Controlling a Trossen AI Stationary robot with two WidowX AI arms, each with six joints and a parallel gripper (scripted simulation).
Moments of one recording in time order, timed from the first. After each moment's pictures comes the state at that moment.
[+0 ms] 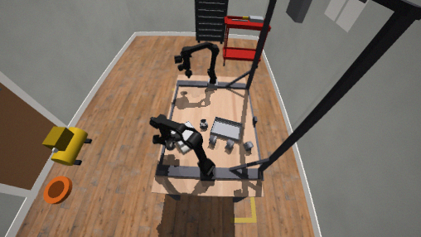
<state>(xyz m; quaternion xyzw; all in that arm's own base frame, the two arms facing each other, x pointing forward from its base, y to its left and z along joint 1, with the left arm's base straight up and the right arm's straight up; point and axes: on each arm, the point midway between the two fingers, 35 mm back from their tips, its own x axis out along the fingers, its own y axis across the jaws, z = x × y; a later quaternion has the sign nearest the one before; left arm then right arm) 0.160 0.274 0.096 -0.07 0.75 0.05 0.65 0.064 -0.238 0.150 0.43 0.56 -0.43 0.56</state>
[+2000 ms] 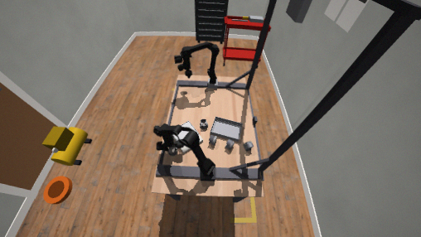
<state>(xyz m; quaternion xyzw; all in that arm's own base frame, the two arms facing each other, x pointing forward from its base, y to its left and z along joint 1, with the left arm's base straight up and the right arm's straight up) 0.153 0.272 0.009 -0.07 0.75 0.05 0.65 0.064 -0.238 0.150 0.43 0.56 -0.43 0.56</state>
